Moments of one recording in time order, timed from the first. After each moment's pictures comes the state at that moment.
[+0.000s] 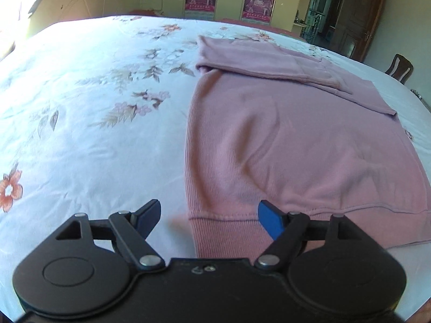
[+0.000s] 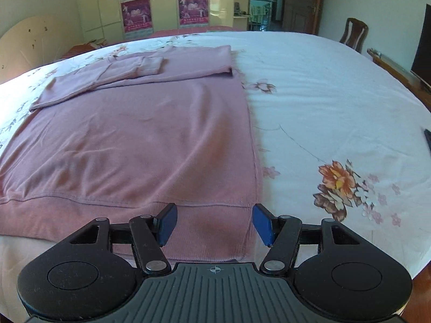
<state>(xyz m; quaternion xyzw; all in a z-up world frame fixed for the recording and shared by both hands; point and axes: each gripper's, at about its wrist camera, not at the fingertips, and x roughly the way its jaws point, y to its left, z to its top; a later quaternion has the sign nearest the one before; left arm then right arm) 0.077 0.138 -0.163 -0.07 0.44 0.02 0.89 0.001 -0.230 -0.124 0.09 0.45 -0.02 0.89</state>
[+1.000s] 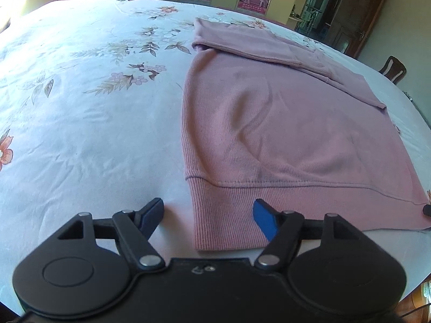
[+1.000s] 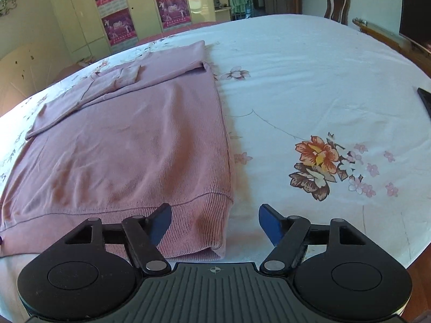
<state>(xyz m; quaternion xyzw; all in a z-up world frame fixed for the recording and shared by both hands) 0.054 0.139 -0.172 -0.09 0.45 0.00 0.89 -0.006 -0.270 -0.126 0.17 0.46 -0.02 0.87</state>
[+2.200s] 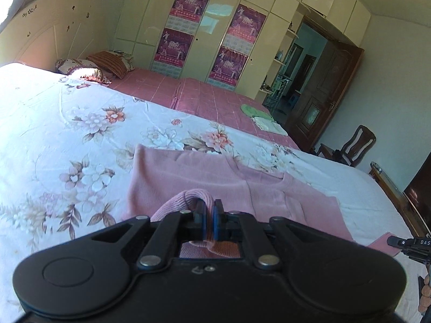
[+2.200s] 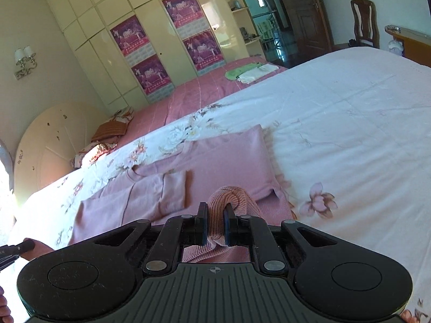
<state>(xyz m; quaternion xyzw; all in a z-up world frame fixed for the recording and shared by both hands) 0.262 0.134 -0.073 -0.16 0.30 -0.05 0.94 0.213 -0.297 -0.062 0.27 0.35 0.05 0.90</state>
